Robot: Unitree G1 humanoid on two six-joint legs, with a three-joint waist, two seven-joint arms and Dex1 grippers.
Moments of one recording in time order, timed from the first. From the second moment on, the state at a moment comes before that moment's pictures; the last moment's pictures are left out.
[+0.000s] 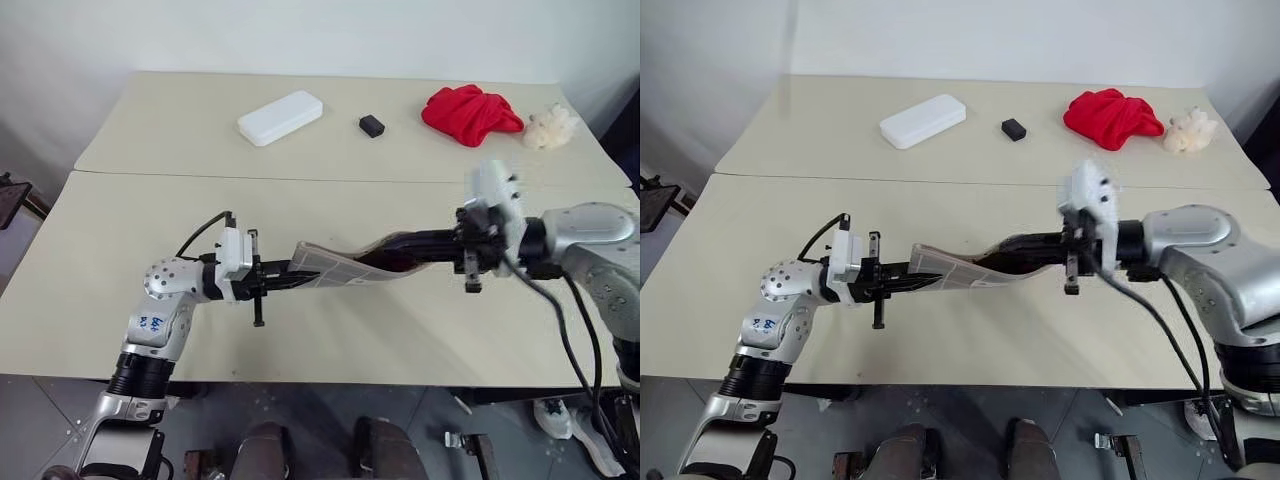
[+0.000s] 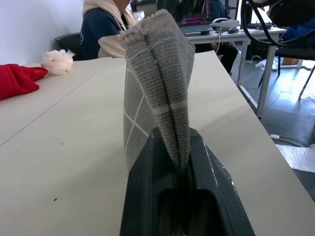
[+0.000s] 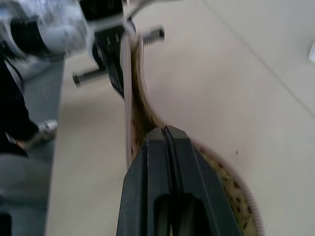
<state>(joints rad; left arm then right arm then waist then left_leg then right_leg) -0.46 0.46 -0.04 0.06 -0.44 0.01 -1.19 -0.62 -0.90 0.08 -0.36 0.63 0.73 1.05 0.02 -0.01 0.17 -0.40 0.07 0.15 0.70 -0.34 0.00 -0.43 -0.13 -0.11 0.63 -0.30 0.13</state>
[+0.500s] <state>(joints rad) -0.43 0.45 -0.04 0.06 -0.44 0.01 -1.17 -0.69 -0.93 0.32 -0.40 0.27 0.68 1.01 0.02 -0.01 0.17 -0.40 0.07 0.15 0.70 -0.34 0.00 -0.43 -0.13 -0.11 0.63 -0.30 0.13</state>
